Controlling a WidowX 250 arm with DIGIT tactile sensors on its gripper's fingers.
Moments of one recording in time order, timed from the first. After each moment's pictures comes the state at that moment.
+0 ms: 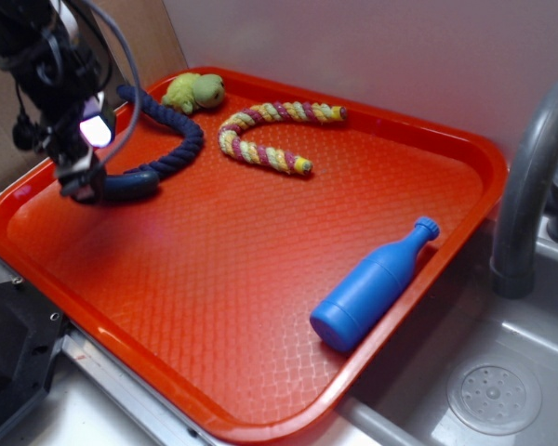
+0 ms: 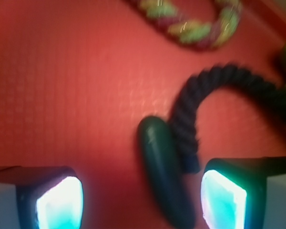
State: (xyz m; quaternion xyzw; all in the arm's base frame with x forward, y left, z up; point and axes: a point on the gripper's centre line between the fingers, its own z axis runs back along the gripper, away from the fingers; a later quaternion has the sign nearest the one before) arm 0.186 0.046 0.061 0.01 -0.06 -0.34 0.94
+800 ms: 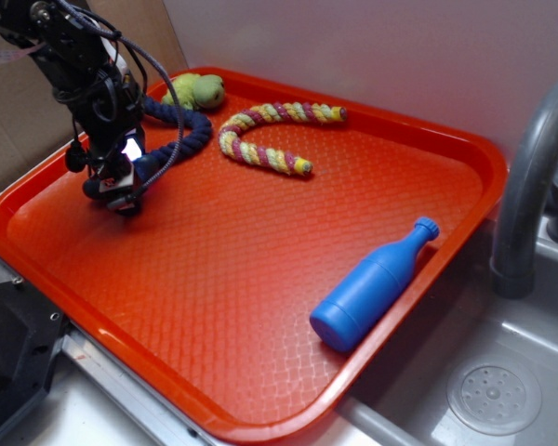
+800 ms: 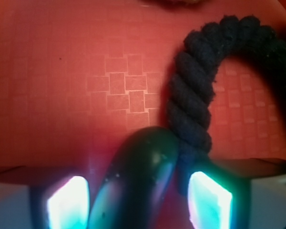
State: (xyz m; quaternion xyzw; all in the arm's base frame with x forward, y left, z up) arm 0.211 0.071 0.018 0.06 -0.05 -0.33 0.94
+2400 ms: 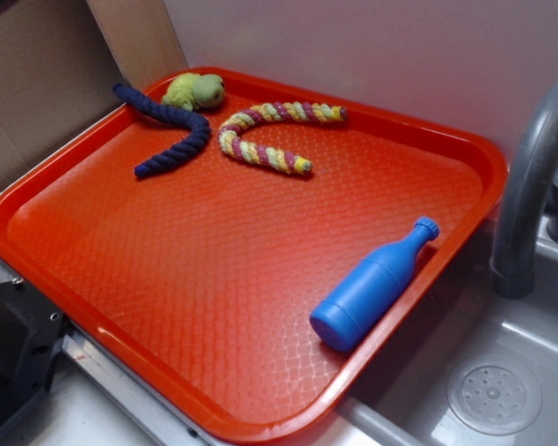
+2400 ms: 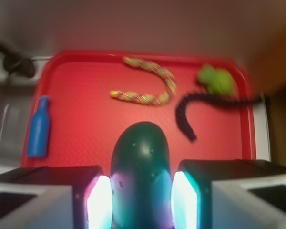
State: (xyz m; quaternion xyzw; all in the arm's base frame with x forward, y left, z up) arm 0.187 -0.017 0.236 -0.04 -0.08 0.05 0.99
